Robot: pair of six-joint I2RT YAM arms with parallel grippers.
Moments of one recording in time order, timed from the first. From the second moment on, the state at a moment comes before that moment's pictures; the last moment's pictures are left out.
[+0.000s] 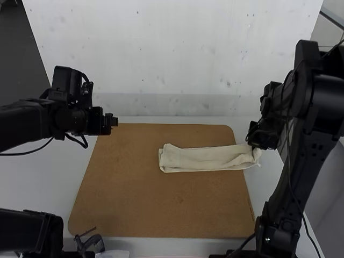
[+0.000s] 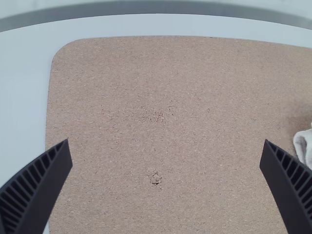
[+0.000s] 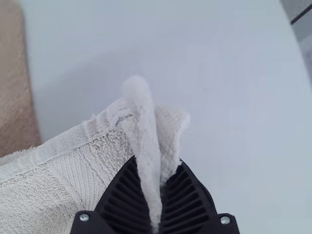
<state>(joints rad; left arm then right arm) -0.16 1.08 0.61 -0.23 0.06 -0.13 -0.25 1.75 0.89 -0.24 0.00 0.03</state>
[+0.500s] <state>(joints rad) -0.16 1.08 0.56 -0.16 0.06 -0.13 -0.24 1.71 0.93 -0.35 0.02 -0.02</state>
